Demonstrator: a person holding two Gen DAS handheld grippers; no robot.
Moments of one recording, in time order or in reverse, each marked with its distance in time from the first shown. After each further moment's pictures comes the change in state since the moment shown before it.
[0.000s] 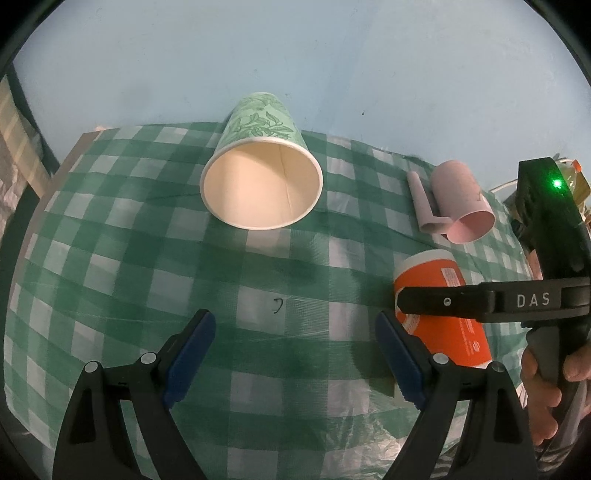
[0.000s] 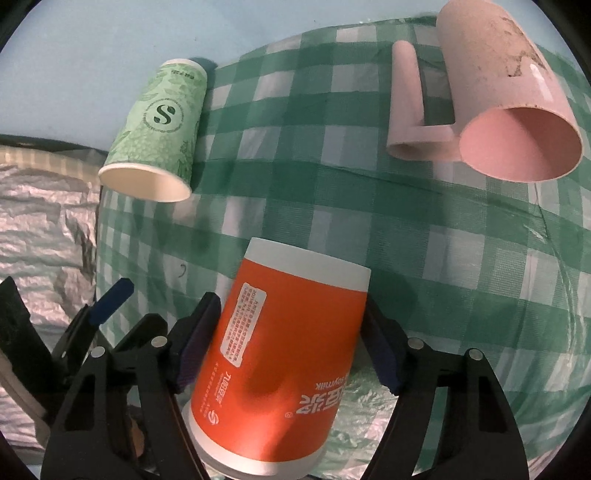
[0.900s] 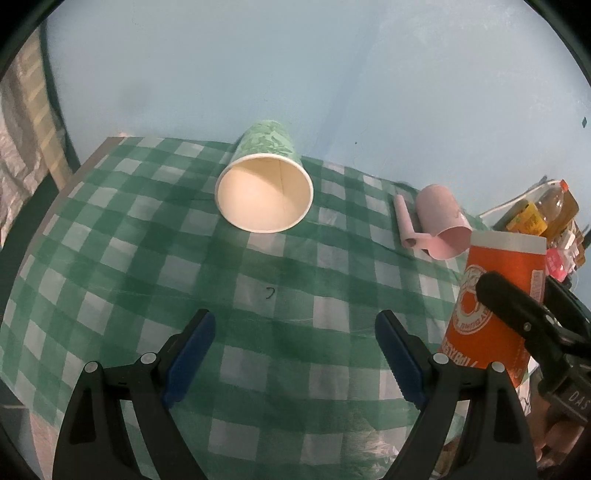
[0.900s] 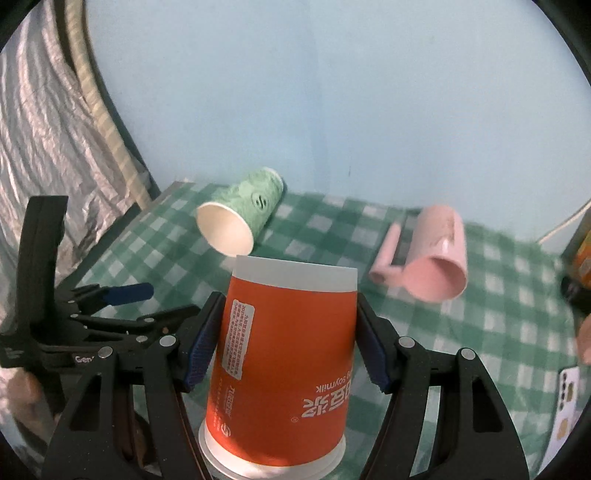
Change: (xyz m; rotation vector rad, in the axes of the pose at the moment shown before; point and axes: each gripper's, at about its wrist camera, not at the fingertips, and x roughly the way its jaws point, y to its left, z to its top) left arm -0.034 -0.005 -0.028 -0.074 -0.138 -0.006; right arm -0.080 0.065 -0.095 -0.454 -0.615 -0.208
